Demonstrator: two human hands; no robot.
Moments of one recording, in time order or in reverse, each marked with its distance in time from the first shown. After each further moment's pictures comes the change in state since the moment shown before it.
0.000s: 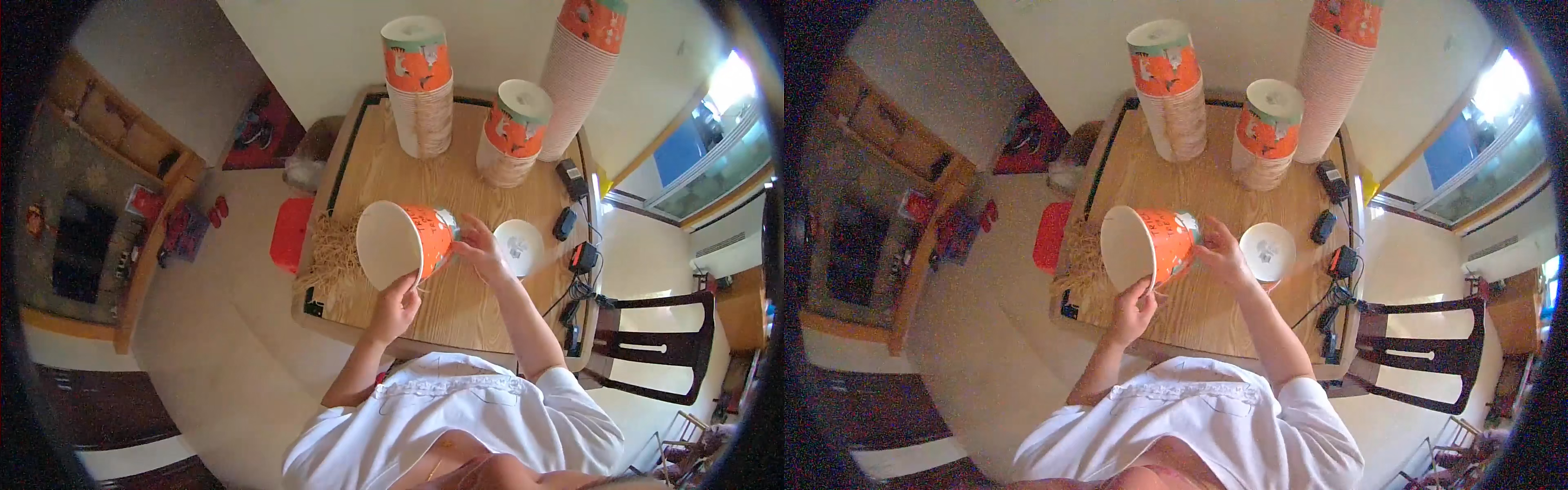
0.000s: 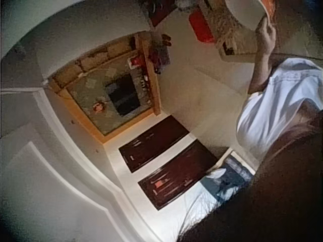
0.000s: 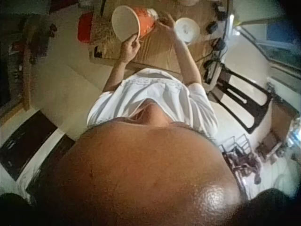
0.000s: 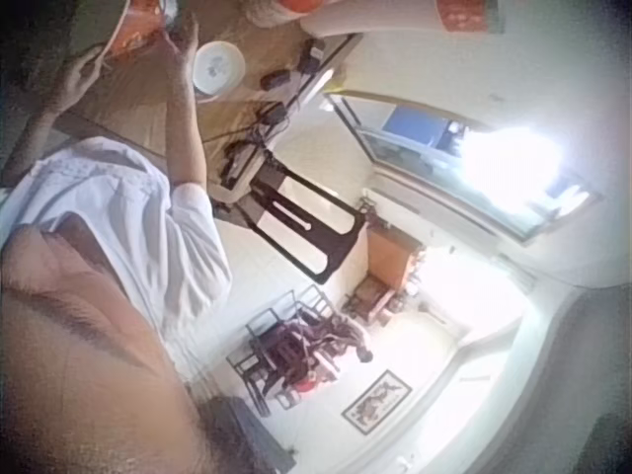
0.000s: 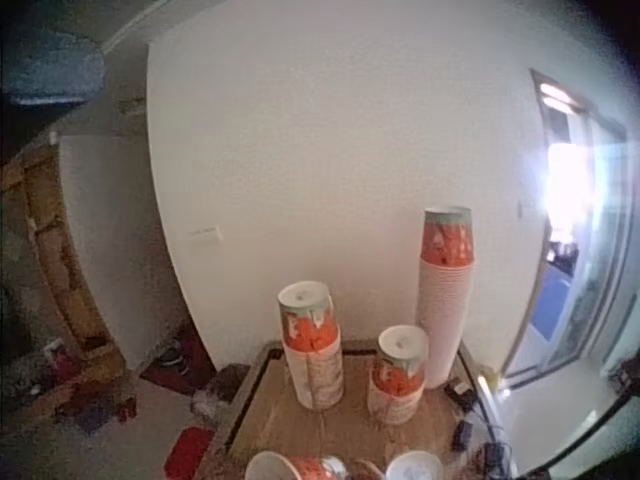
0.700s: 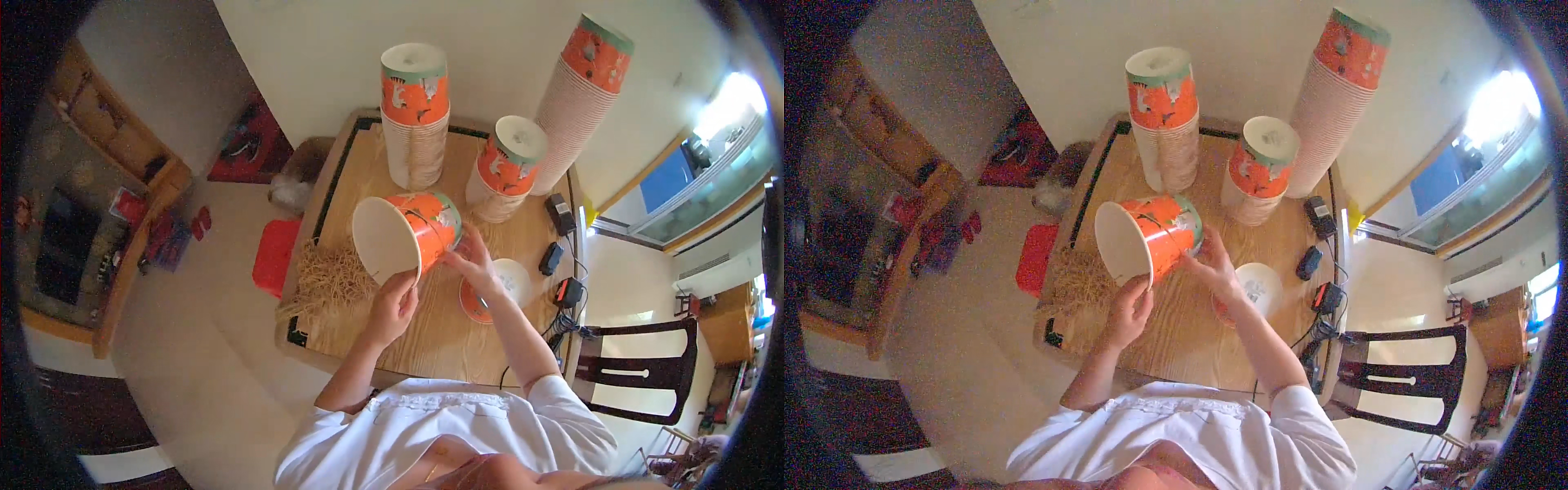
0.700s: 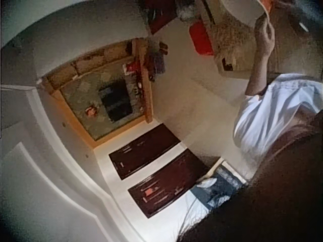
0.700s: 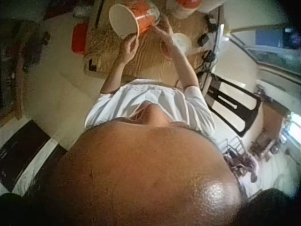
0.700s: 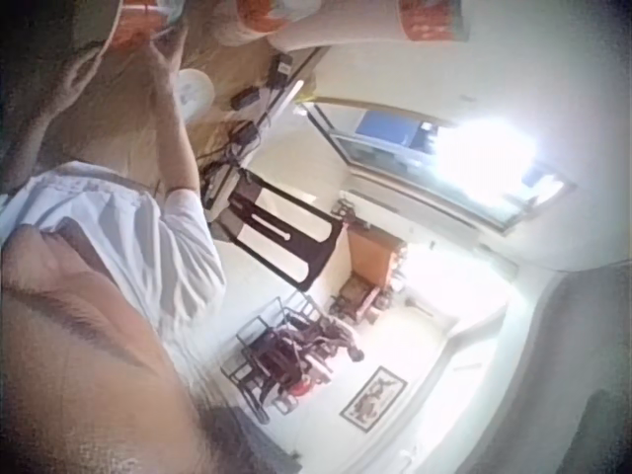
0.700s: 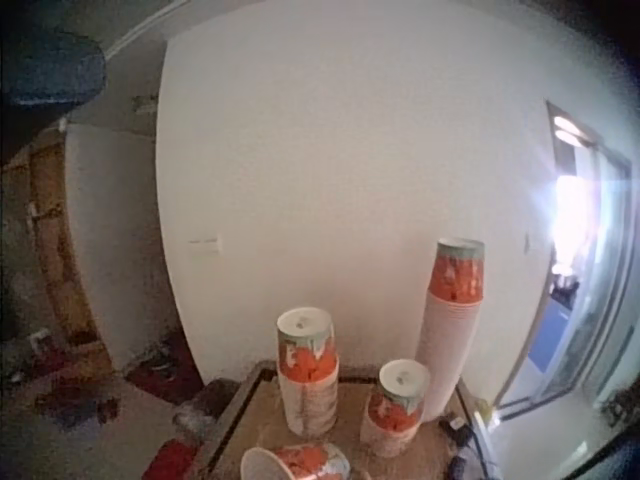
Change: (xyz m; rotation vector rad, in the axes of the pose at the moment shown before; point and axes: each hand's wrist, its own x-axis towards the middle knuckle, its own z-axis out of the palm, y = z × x) left_hand 0.069 -0.007 0.006 0.000 0.096 0.109; right_hand 0.042 -0.046 0.010 -0.069 -0.029 -0.110
